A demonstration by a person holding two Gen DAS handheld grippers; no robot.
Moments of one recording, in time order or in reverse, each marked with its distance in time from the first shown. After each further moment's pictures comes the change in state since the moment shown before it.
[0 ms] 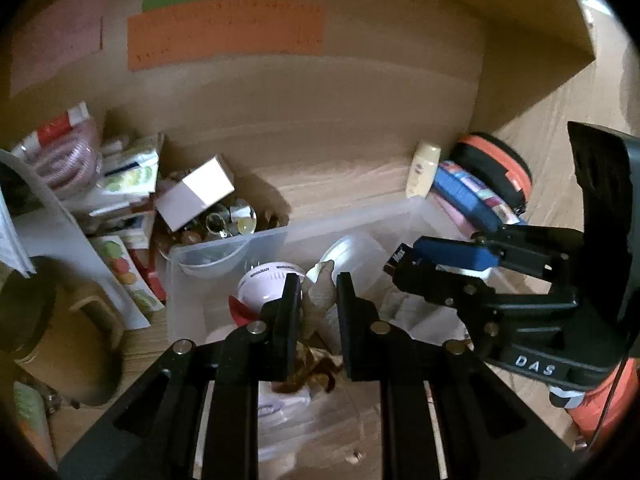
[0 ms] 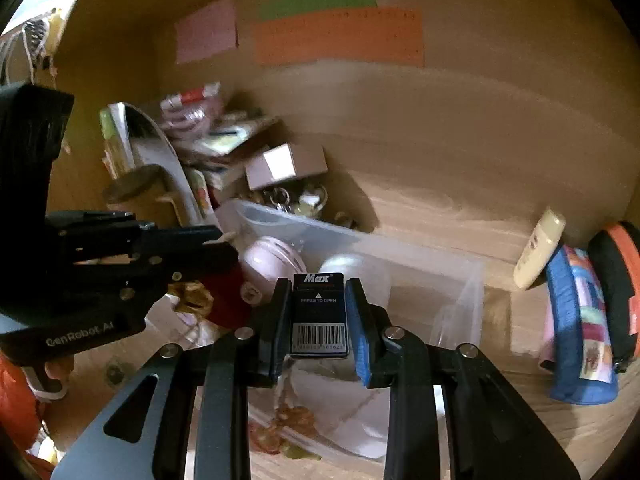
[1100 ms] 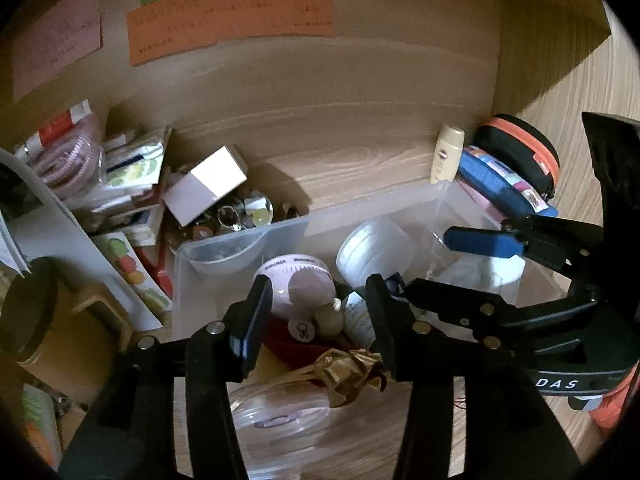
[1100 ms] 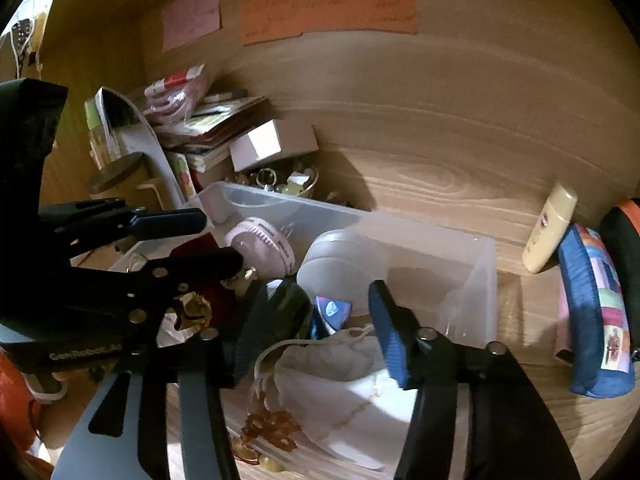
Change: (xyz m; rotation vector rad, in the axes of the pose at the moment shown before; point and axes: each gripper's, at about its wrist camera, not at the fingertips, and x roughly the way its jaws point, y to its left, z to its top) left arm 0.014 -0.002 -0.001 0.026 0.007 0.098; right arm 0.012 -0.009 -0.013 0.028 -0.003 -0.007
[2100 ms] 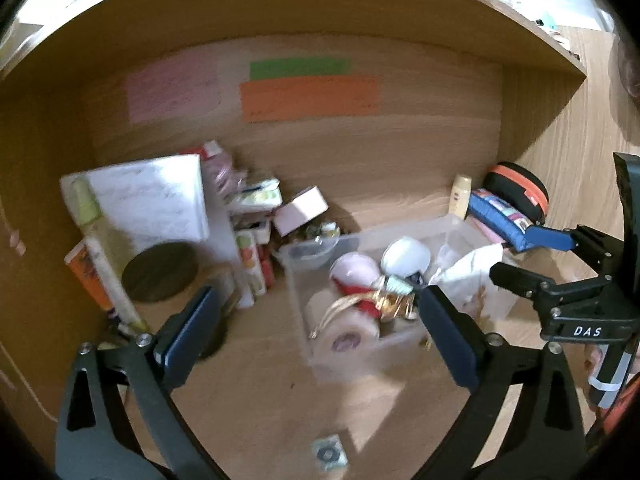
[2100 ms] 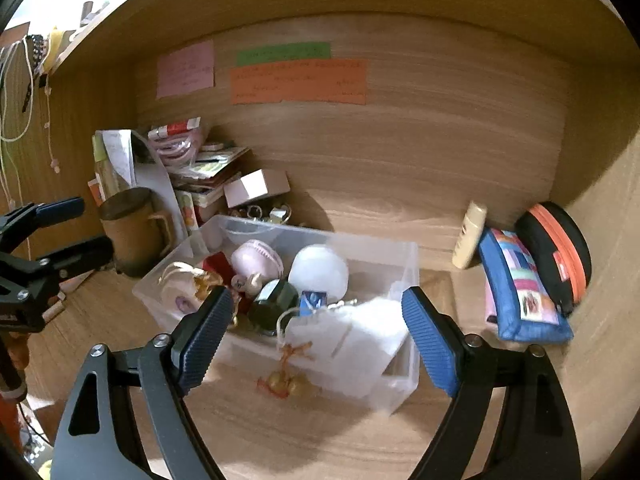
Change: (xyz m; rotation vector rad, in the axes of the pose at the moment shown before) left arm -0.126 0.025 -0.046 -0.043 -0.174 0.131; right arm -0.088 0.041 -0.026 0.039 -0.130 -0.193
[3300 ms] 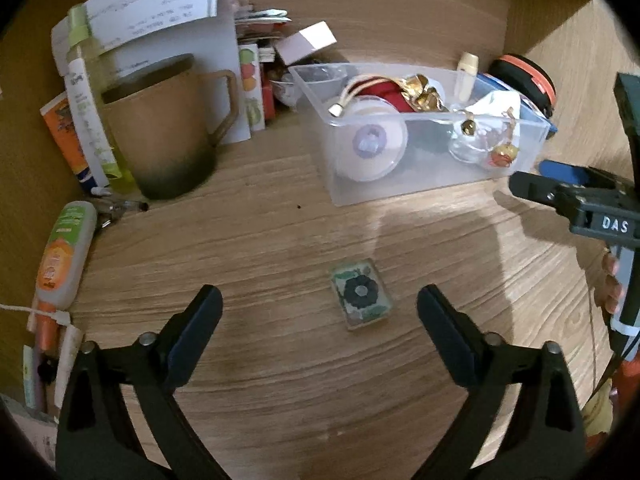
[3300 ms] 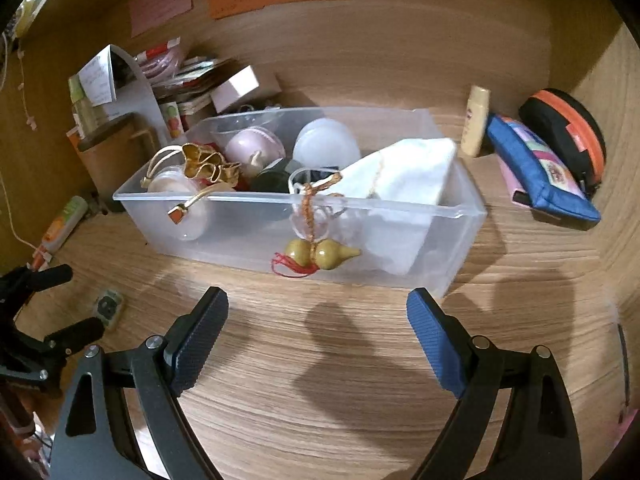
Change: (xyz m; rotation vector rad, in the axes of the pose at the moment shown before) left arm 0.027 0.019 -0.113 0.000 0.321 -0.051; right arm 0.034 0.013 -0.069 0.117 0.223 -0.012
